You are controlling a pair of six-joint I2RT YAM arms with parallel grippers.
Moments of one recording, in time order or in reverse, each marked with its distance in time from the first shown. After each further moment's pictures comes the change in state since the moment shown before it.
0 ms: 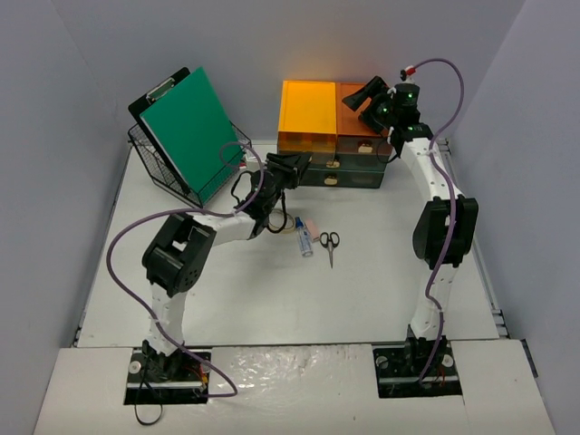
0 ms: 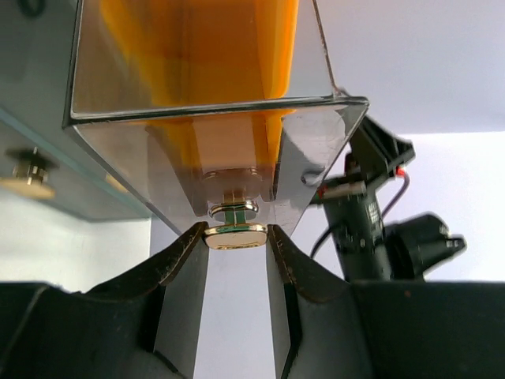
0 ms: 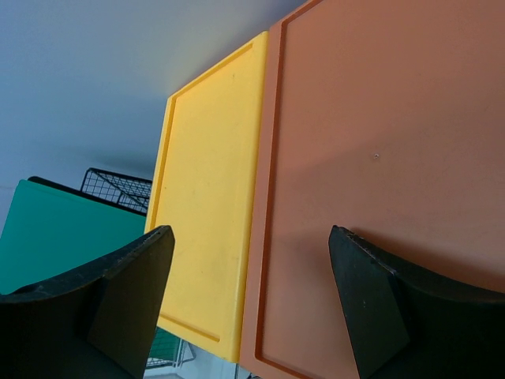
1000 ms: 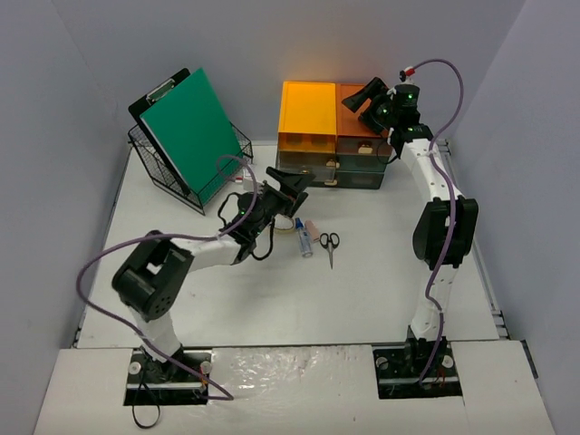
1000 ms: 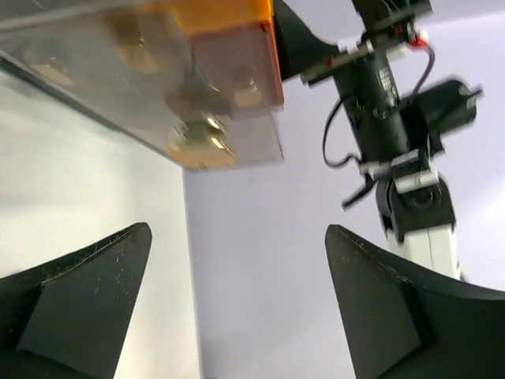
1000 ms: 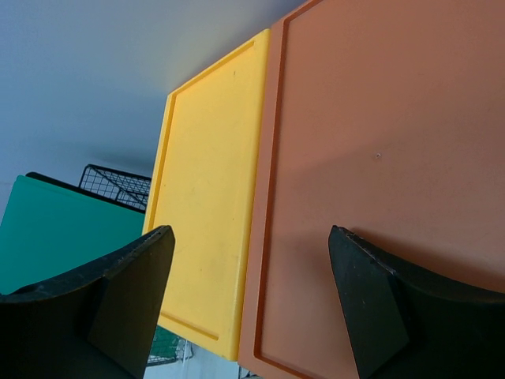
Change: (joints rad) left arm -0.053 -0.202 -0.286 0.078 0.119 0.121; right arm 0.000 0.000 0.000 0.000 -0.007 -0.013
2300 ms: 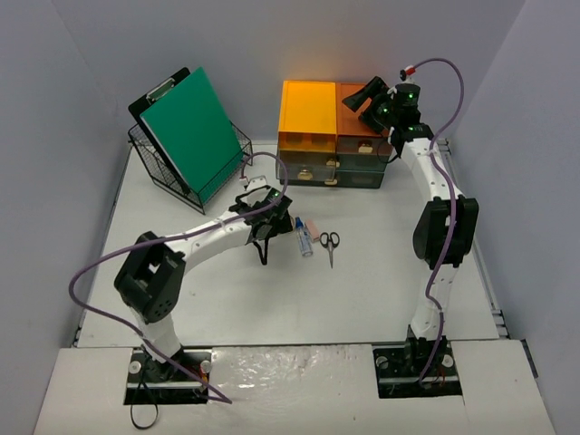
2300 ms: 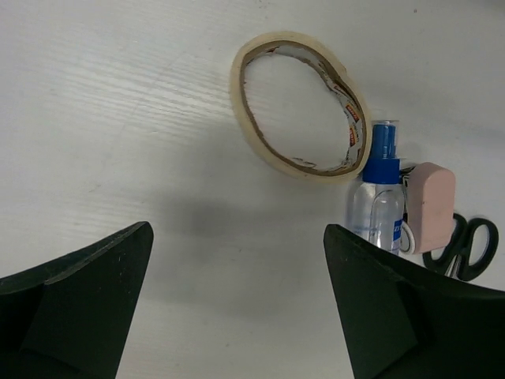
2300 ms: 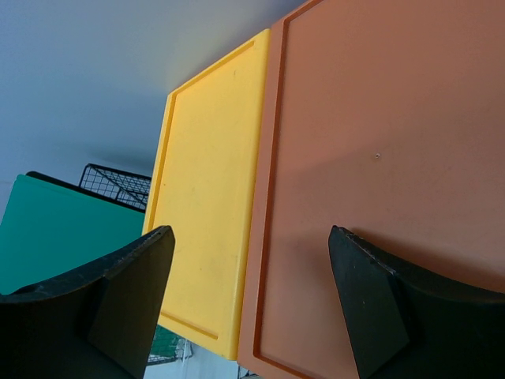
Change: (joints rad) left arm -0.067 -0.024 0.316 -1.395 -0.441 0.554; right arm 0.002 0.000 0.000 0.001 -0.005 -0.001
